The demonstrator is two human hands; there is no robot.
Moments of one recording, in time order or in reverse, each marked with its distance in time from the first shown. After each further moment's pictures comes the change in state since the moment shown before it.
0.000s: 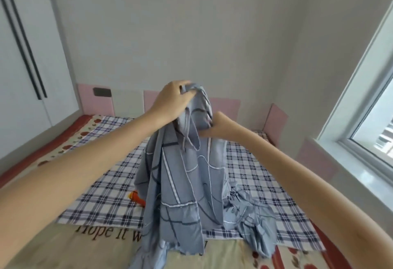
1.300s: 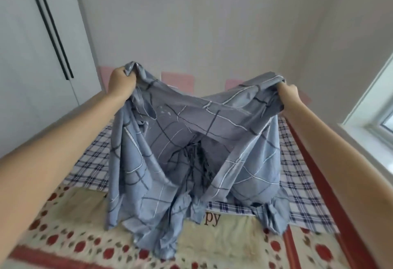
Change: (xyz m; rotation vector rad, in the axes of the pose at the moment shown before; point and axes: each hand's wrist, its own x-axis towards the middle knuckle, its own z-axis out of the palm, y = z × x) left_hand -0.017 -0.119 -0.091 0.095 0.478 -0.482; right_hand -0.012 0.057 -0.061 0.492 0.732 0.561
